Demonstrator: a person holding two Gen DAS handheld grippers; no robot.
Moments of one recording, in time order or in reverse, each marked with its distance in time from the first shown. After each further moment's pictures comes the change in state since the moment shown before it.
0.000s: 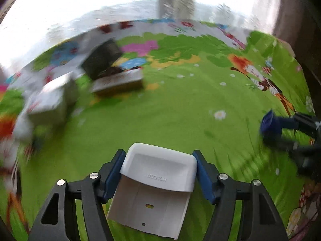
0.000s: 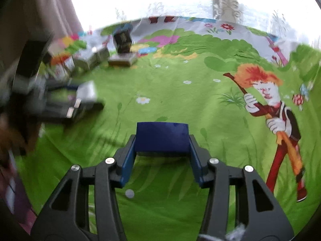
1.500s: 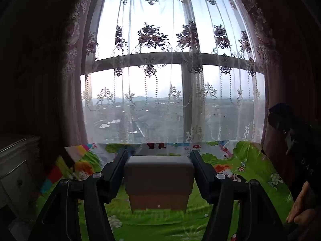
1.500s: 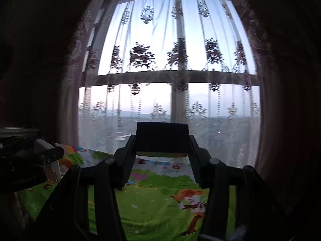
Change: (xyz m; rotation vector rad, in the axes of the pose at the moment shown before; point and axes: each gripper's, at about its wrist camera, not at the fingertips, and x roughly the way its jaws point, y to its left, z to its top) left arm -0.279 -0.110 -0.086 -0.140 -0.785 0.291; right arm -0.264 0.097 -0.051 -0.108 -0.934 -0.295
